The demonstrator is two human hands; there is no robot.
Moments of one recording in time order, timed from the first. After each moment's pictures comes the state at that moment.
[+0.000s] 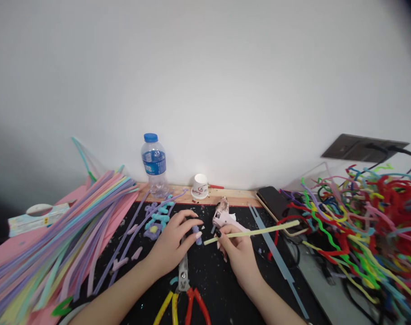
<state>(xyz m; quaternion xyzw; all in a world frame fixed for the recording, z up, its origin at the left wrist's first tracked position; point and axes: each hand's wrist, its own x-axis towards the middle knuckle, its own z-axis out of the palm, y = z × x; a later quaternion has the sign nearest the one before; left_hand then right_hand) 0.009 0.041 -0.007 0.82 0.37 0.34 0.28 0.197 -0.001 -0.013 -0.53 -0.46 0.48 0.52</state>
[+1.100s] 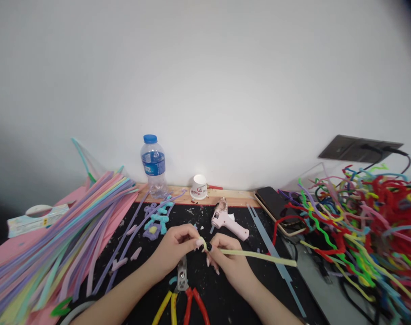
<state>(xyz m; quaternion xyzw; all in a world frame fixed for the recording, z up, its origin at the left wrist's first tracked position) 0.019 0.035 -0.009 0.65 0.33 0.39 0.57 0.190 -0.011 -0.007 -0.46 -0.54 0.53 0.46</state>
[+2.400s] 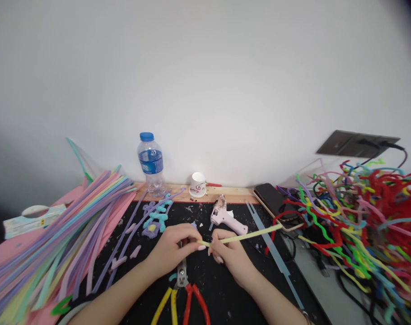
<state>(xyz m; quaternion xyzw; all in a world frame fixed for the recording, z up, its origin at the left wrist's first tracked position) 0.015 0.034 -0.005 0.79 0.31 0.36 0.39 0.195 -0.006 -0.014 -0.45 -0.50 0.58 0.45</state>
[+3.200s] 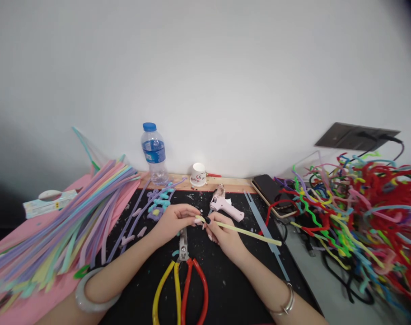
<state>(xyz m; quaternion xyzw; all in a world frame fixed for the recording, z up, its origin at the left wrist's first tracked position) 0.018 0.042 -0.006 0.56 0.37 0.37 0.64 0.191 -0.006 -0.016 -0.45 -0.56 0.53 0.45</state>
